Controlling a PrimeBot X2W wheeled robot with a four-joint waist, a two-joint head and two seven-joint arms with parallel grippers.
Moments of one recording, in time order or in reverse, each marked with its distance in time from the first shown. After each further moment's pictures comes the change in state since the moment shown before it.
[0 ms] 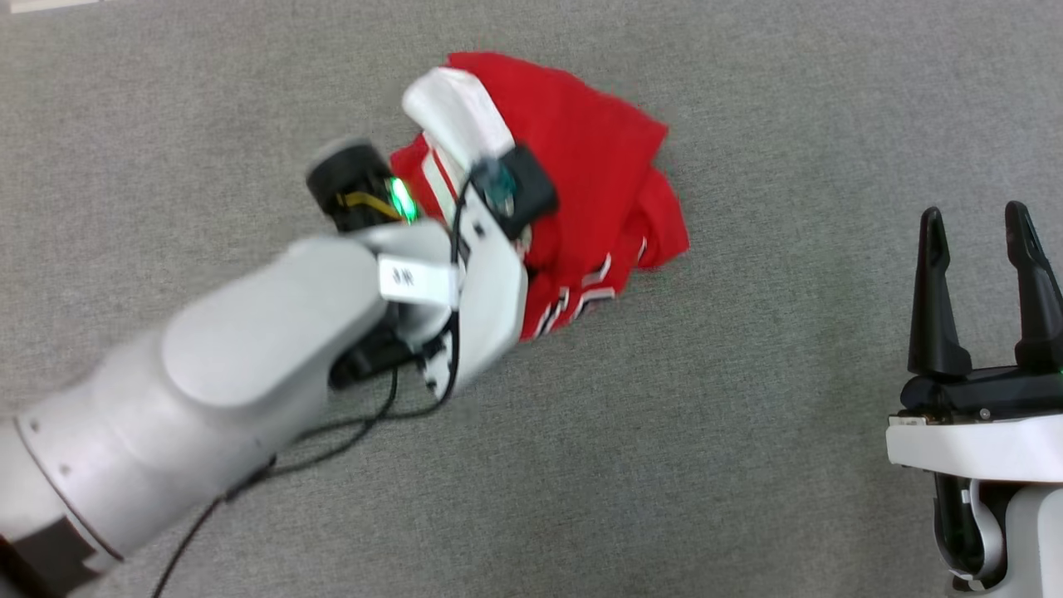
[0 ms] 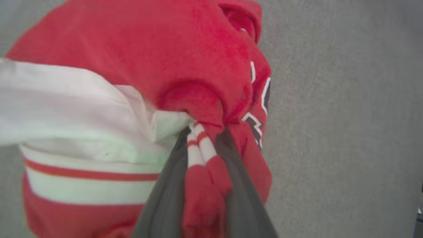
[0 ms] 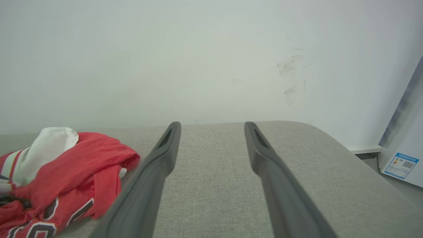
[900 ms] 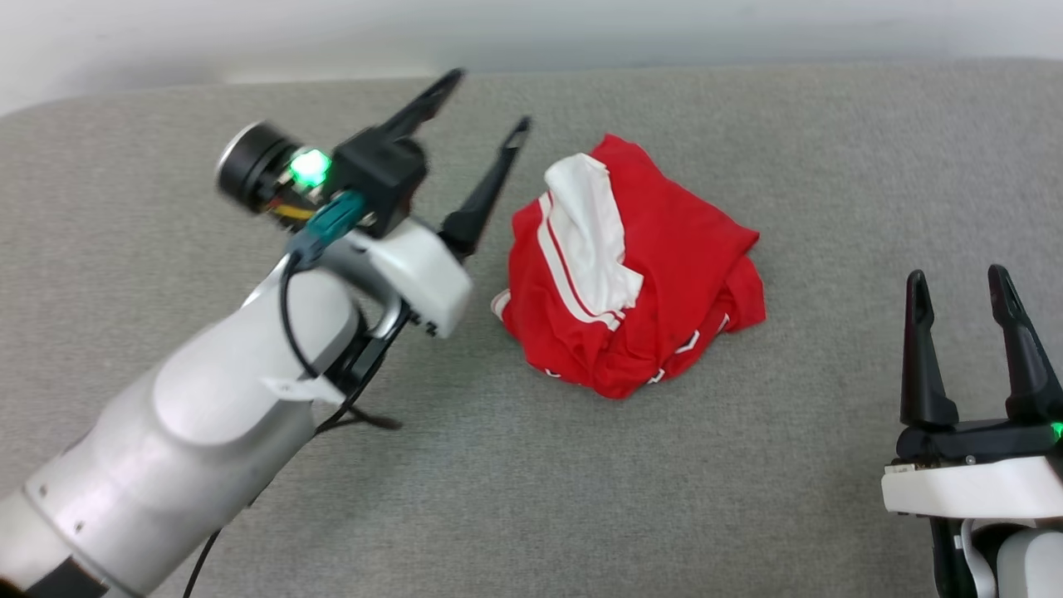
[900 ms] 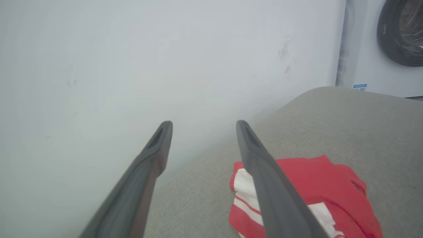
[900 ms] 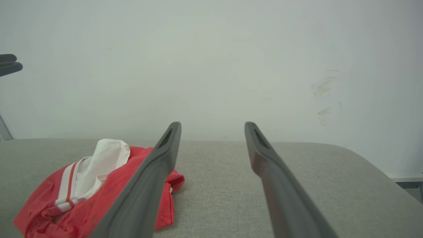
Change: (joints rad) left arm 0.200 -0.036 0.246 0.062 0.203 0.303 -0.718; right arm 0.089 0.000 -0.016 0.027 -0.053 0.000 0.000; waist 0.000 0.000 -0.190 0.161
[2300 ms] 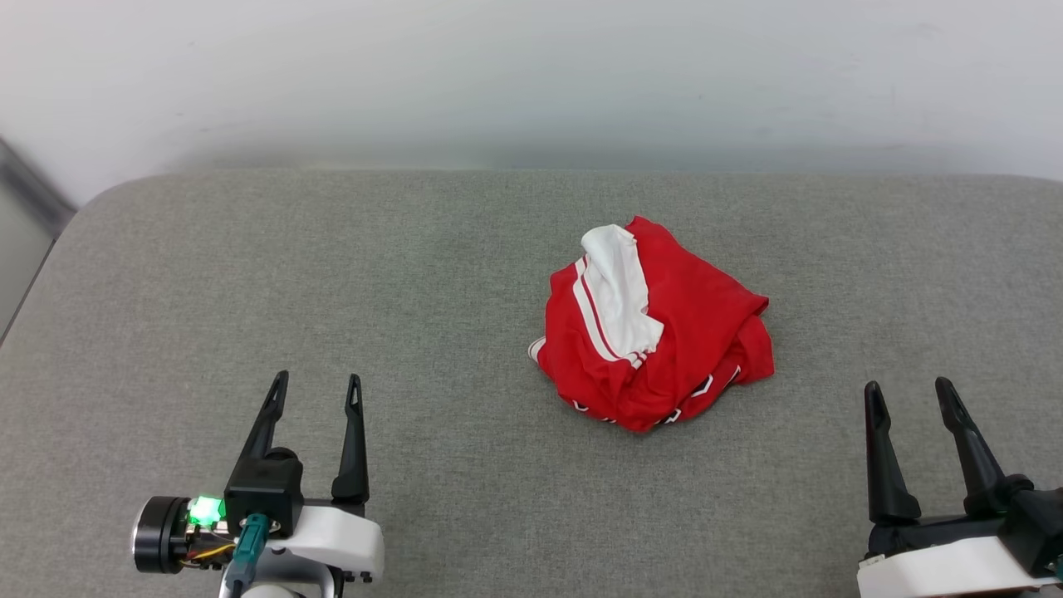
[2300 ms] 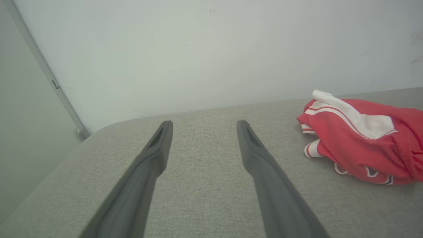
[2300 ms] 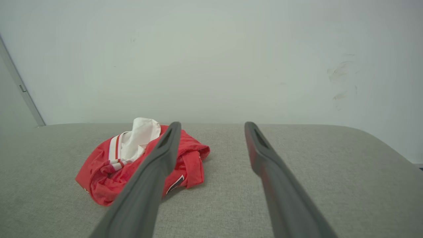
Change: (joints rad) left arm 0.920 -0.305 0.812 -0.165 0.578 0.022 -0.018; right arm 0.158 0.000 0.030 0.071 0.027 0.000 0.000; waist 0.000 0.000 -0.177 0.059
